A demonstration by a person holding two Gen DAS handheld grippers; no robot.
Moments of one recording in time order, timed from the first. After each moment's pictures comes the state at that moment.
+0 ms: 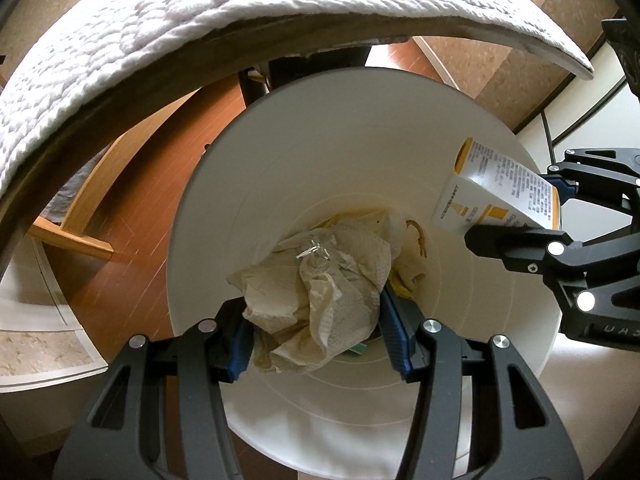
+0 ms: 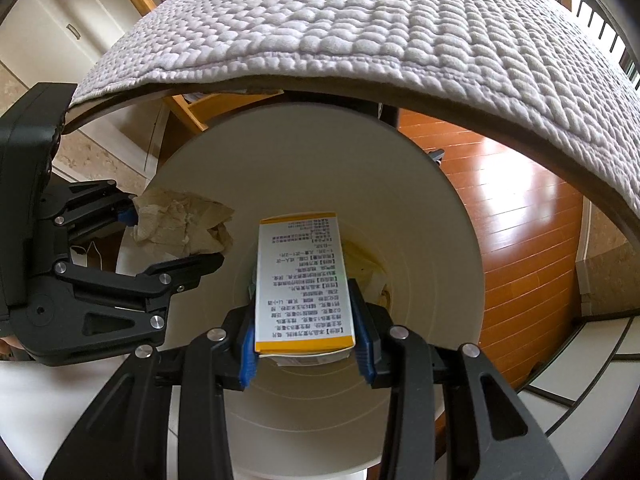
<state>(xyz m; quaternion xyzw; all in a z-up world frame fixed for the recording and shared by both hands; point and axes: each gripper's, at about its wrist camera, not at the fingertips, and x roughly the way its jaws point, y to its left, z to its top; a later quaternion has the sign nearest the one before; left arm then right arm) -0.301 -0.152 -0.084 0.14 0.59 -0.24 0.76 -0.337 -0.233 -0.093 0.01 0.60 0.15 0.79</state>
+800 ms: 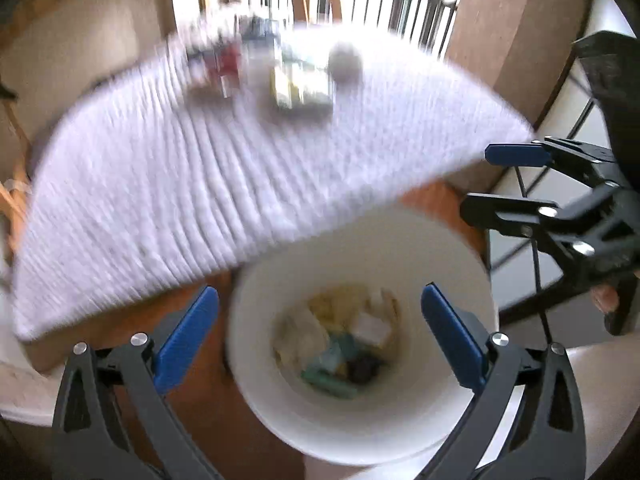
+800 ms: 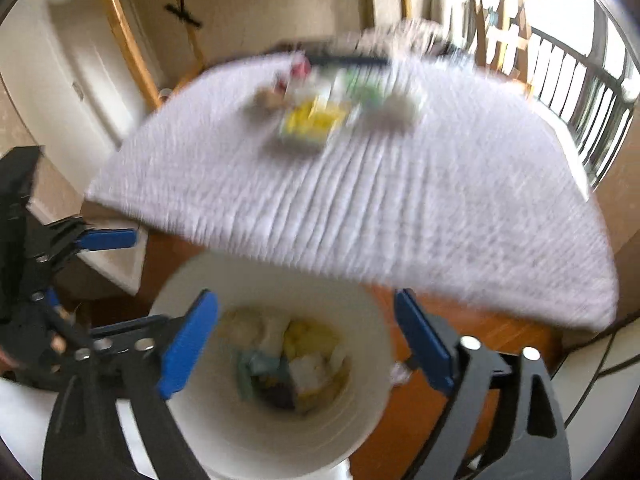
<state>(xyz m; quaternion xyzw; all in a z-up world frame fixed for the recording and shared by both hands) -0.315 -0.133 0.033 0.12 0.45 -0.27 0.84 -0.354 -0.280 0.017 0.01 0.45 0.10 0.89</state>
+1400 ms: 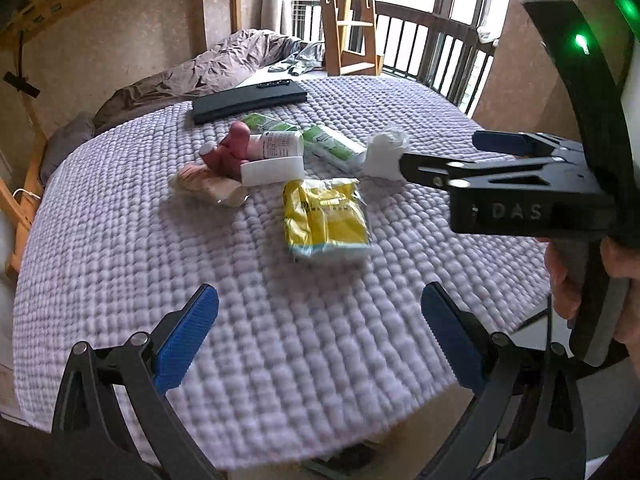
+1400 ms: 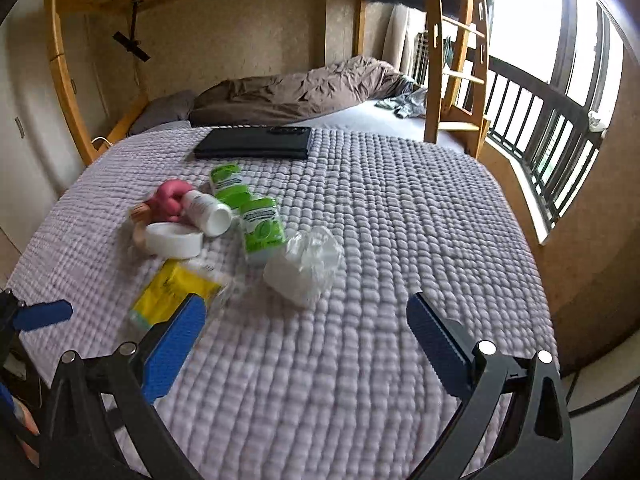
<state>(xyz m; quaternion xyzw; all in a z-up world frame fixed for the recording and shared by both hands) -0.214 -0.197 0.038 0.08 0.43 -0.22 0.87 -0.192 -0.326 0.035 -0.02 0.42 0.02 0.91</state>
